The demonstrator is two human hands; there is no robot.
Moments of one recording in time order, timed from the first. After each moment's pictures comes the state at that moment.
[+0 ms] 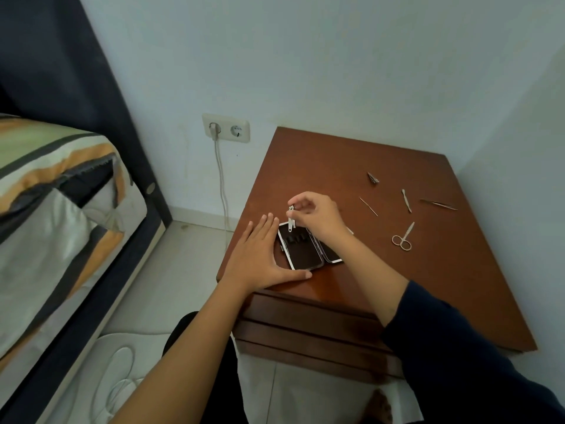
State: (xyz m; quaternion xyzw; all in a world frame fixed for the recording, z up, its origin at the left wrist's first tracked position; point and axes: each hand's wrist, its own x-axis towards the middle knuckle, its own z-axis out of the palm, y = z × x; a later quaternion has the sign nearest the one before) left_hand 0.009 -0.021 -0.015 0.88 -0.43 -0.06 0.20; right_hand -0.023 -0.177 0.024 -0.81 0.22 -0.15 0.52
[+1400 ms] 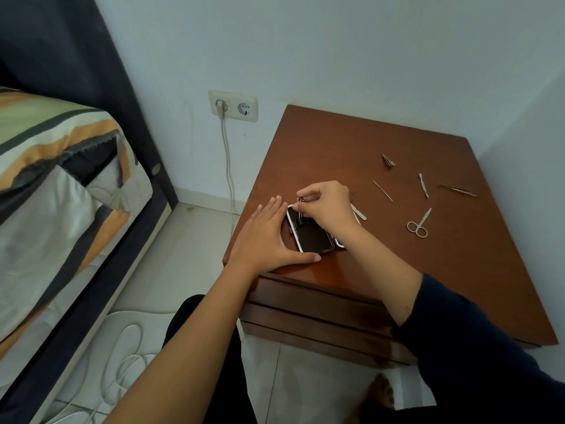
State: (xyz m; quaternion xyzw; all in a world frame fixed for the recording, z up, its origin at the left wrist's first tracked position) left_hand 0.011 -0.022 -0.015 0.88 -0.41 -0.06 0.24; right_hand -0.026 -0.163 0.024 -0.84 0.28 -0.14 0.44
